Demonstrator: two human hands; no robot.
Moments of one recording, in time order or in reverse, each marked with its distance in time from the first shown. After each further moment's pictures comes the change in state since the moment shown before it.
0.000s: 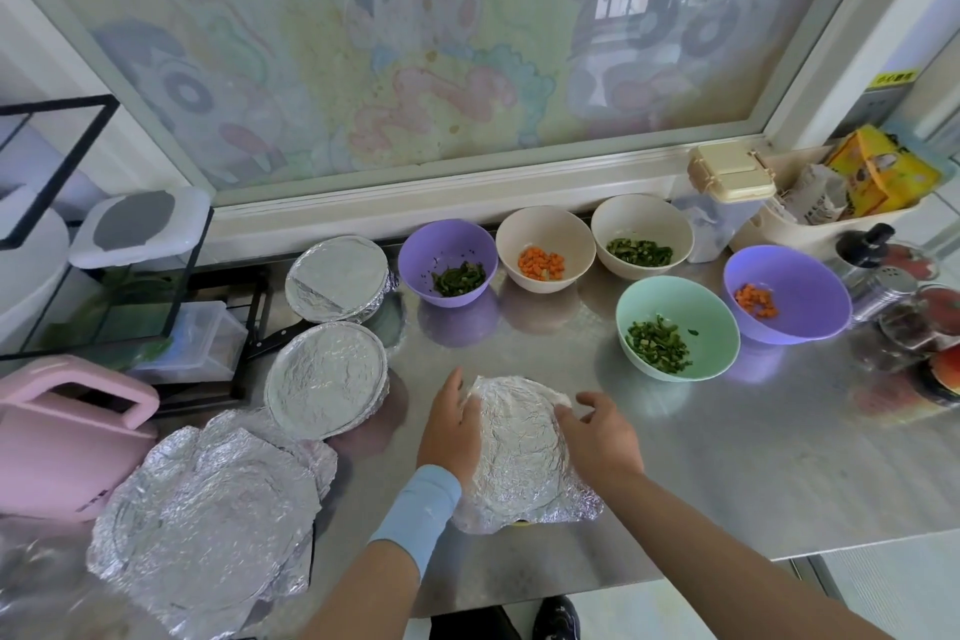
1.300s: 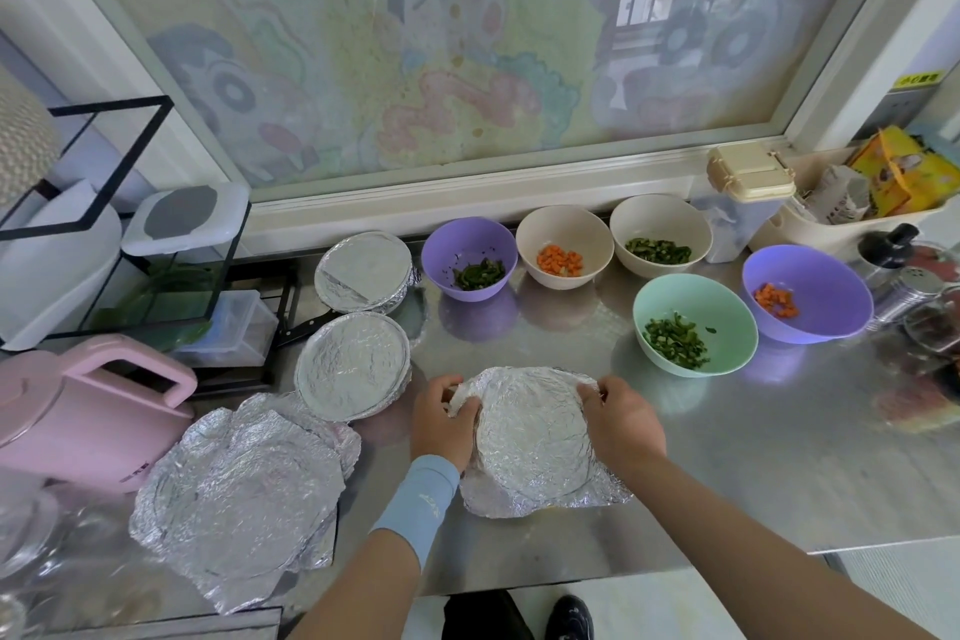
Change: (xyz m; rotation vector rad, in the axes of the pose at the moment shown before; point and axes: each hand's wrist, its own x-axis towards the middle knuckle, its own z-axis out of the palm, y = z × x) left_hand -0.012 -0.008 -0.026 -0.079 0.184 -0.089; right_hand 0.006 0.001 -0.003 -0.227 0.091 -0.139
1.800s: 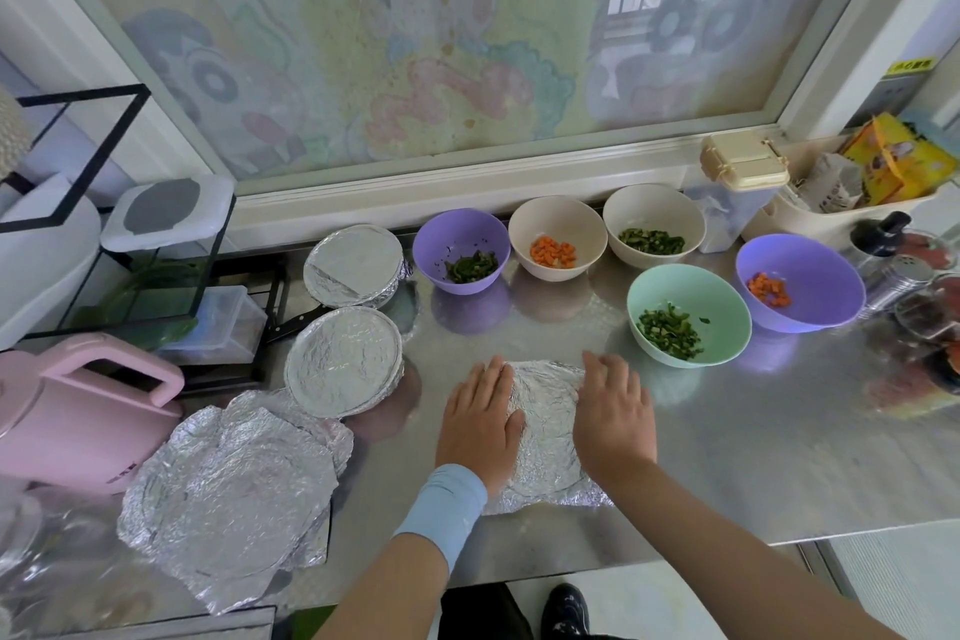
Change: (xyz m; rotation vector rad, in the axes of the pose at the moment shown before) left_hand -0.013 -0.008 0.033 0.845 -0.236 0.569; right_hand -0.014 0.003 0.011 -0.380 0.189 -0.315
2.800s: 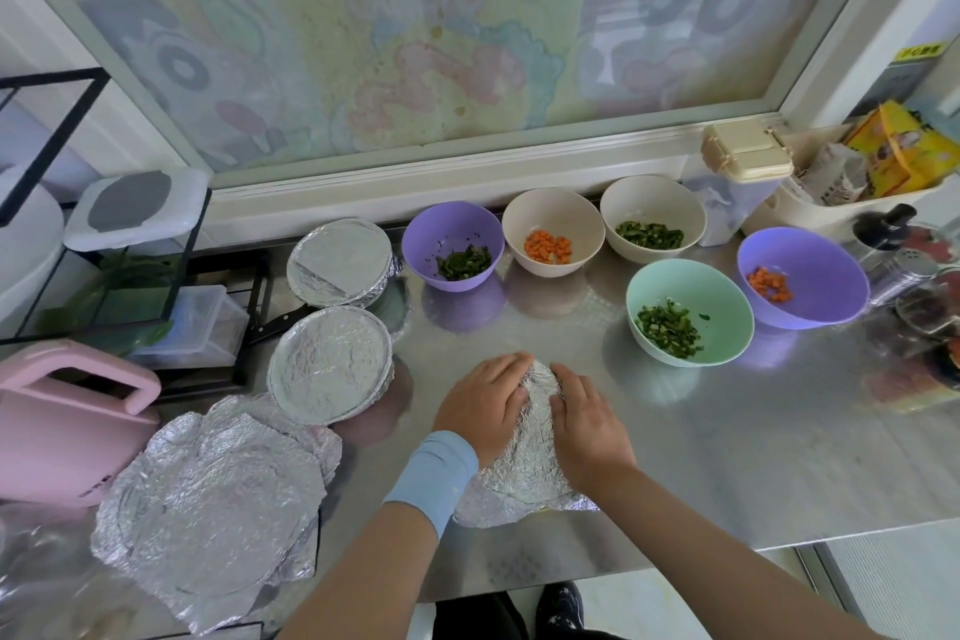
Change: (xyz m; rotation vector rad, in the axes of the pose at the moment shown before) left_hand 0.038 -0.007 -0.009 -0.200 0.047 0.204; right_hand 0.003 -0.008 0.025 0.334 -0.168 0.004
